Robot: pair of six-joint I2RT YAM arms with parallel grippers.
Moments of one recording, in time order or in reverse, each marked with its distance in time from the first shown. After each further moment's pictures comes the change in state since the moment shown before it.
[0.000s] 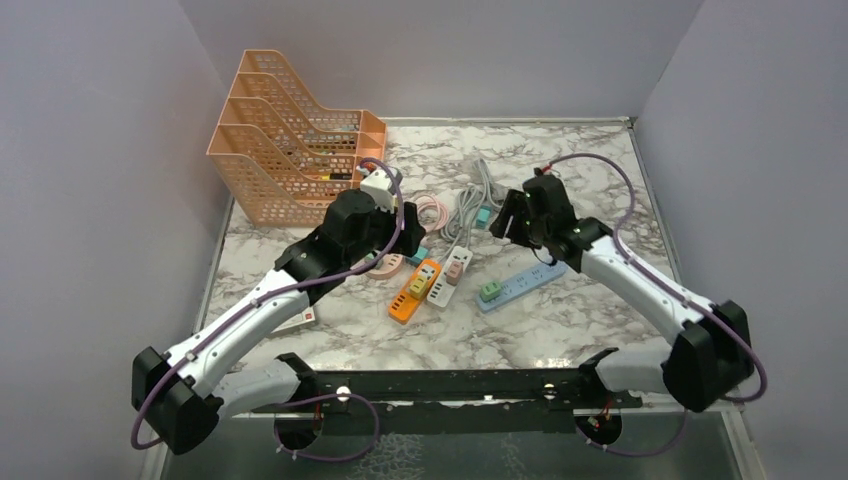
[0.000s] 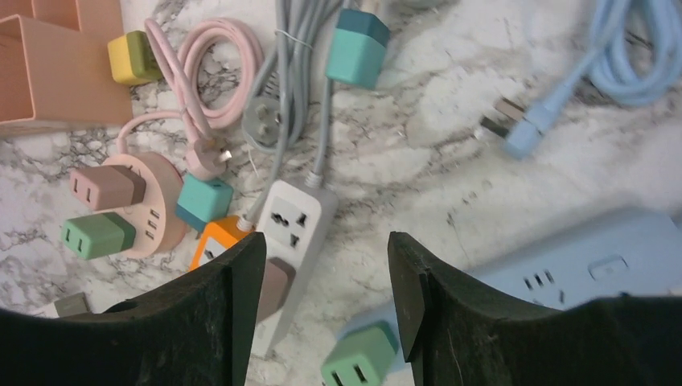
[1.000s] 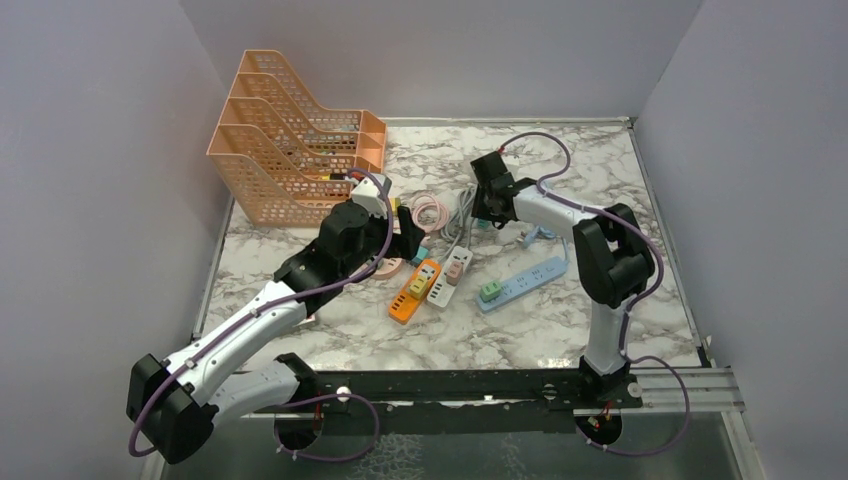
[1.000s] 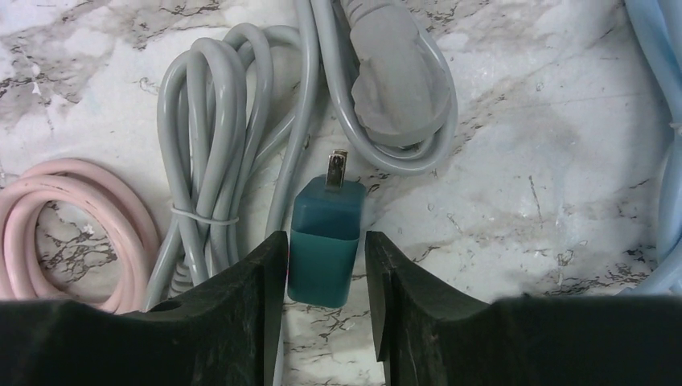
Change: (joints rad) left arm 0.005 -0.095 -0.150 0.153 -0.038 -0.103; right arm 0.000 0.726 0.443 0.053 0.160 -0.076
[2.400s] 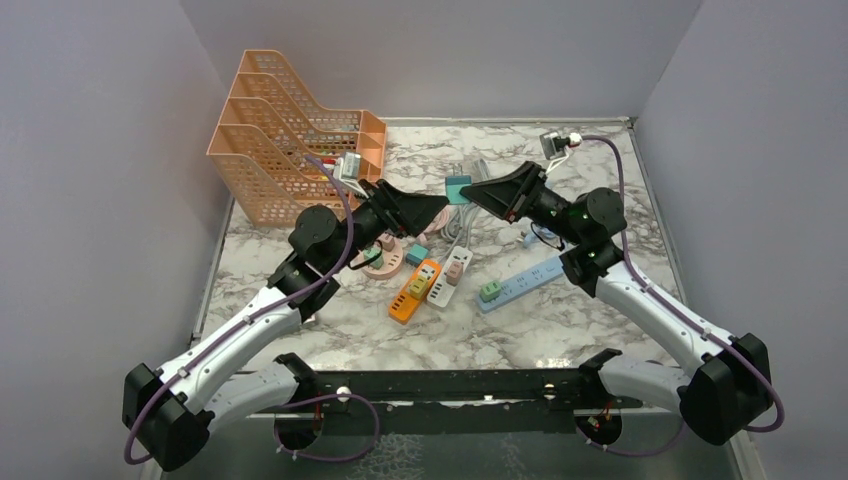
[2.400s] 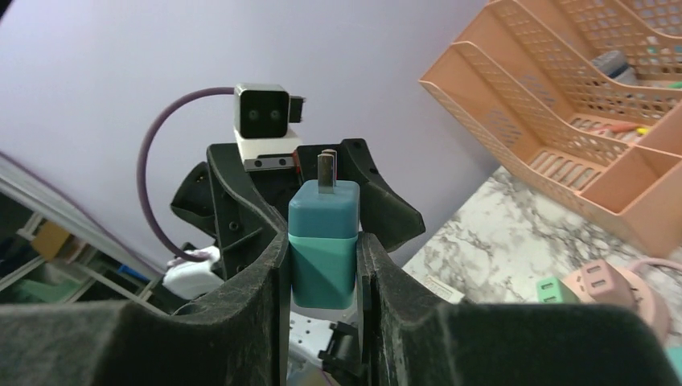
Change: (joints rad) left arm -0.001 -0.048 -0.020 0.457 0.222 -0.438; right arm 0.001 -0.833 -0.558 1.029 -0.873 0.446
